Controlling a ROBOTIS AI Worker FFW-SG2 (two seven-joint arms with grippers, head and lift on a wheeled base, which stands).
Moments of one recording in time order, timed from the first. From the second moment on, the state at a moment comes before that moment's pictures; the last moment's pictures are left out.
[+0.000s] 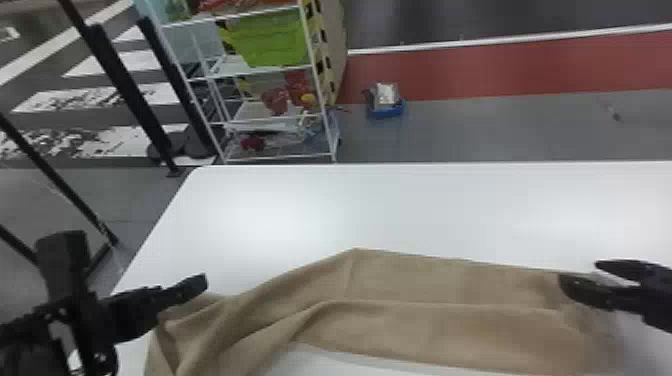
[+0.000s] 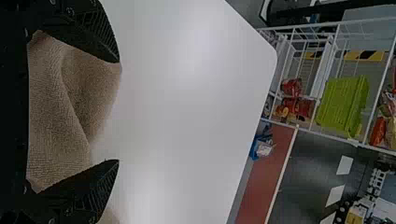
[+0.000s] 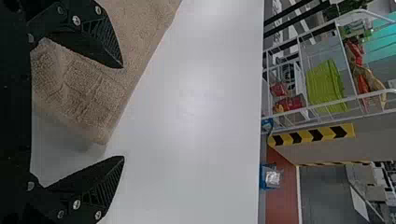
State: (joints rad) left arm 0.27 0.02 0.65 -2.38 0.04 1.34 -0.52; right arm 0.05 -0.27 -0.08 -1.77 -0.07 0.80 0.74
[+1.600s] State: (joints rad) left arm 0.27 0.03 0.65 -2.38 0.04 1.29 -0.51; right arm 0.17 -0.28 -0.19 -2.10 0.05 1.05 0.85
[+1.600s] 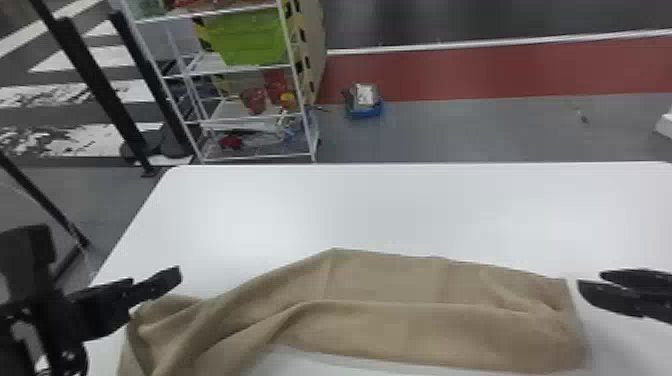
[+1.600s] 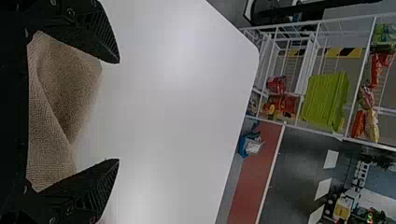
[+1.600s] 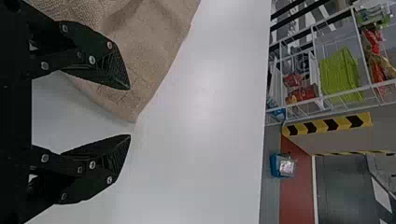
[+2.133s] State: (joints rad) left arm 0.28 0.03 0.67 -2.38 0.05 1.27 -0.51; right arm 0.16 -0.26 0.00 -2.05 0.18 0.92 0.73
